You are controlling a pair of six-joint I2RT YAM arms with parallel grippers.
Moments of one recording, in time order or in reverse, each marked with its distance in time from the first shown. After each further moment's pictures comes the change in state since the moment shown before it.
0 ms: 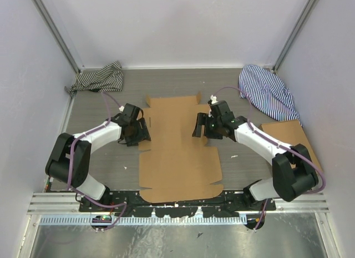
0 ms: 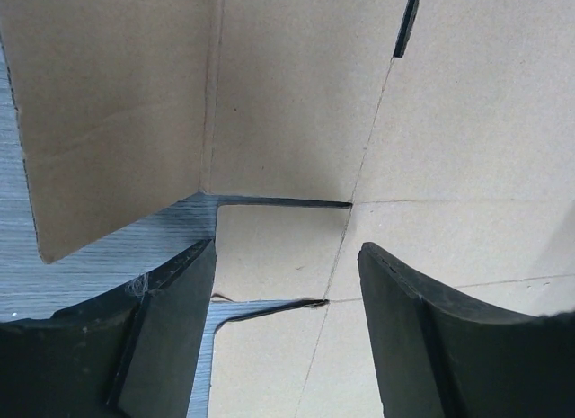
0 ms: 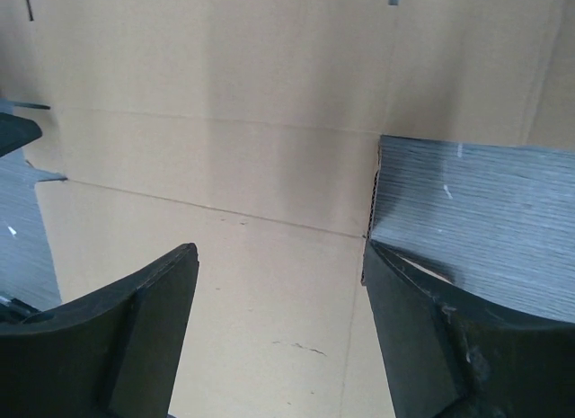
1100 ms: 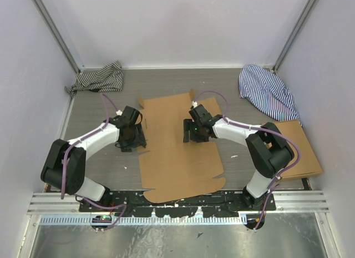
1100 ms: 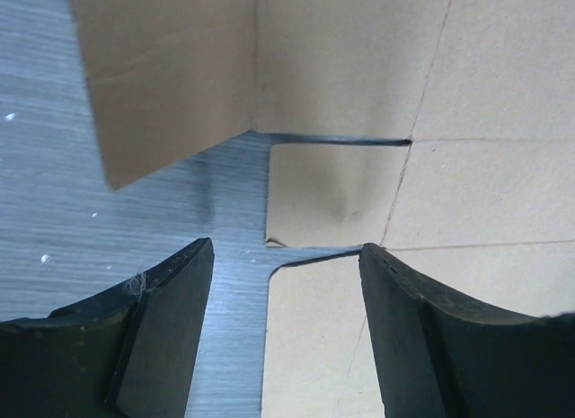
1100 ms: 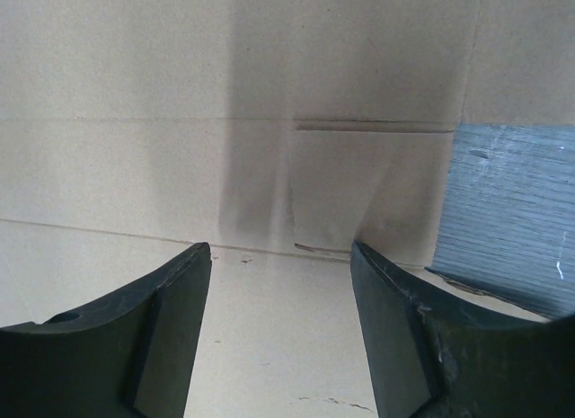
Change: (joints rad) left arm -0.017 -0.069 0.002 -0.188 -0.078 0.008; right arm 0.163 0.302 0.111 0.057 0.111 0.041
